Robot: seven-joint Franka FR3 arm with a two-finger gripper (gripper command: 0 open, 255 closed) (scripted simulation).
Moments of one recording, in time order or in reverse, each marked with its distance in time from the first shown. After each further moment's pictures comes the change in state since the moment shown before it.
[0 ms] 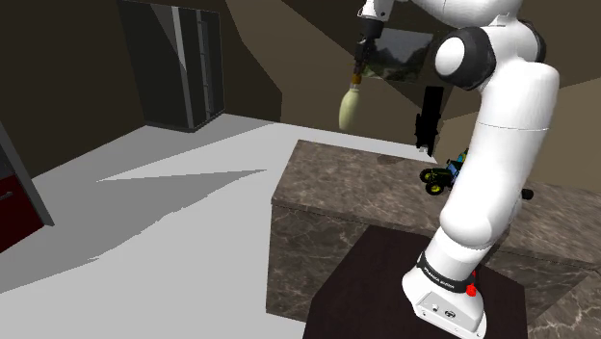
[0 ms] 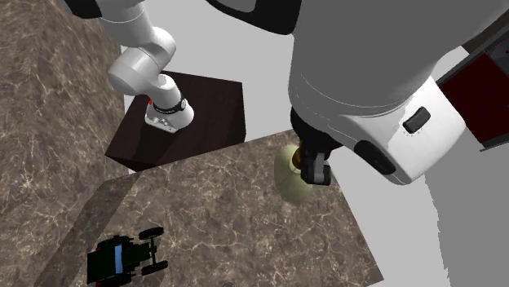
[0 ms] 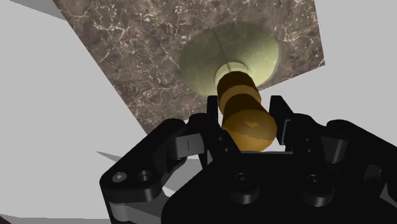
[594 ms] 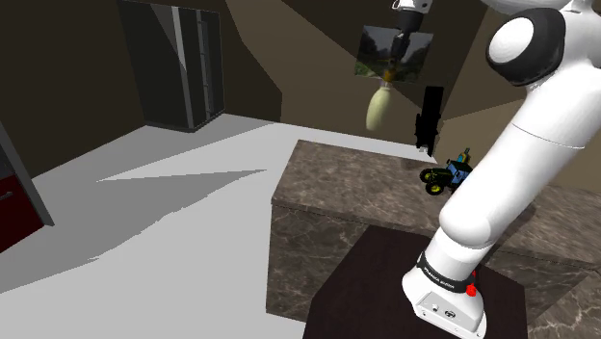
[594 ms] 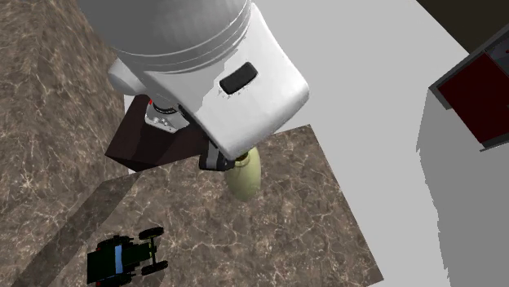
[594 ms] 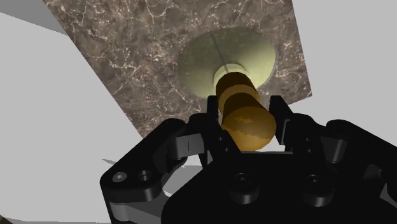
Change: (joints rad) arm -0.020 -0.280 -0.033 -0.242 -0.109 -0.025 -0.079
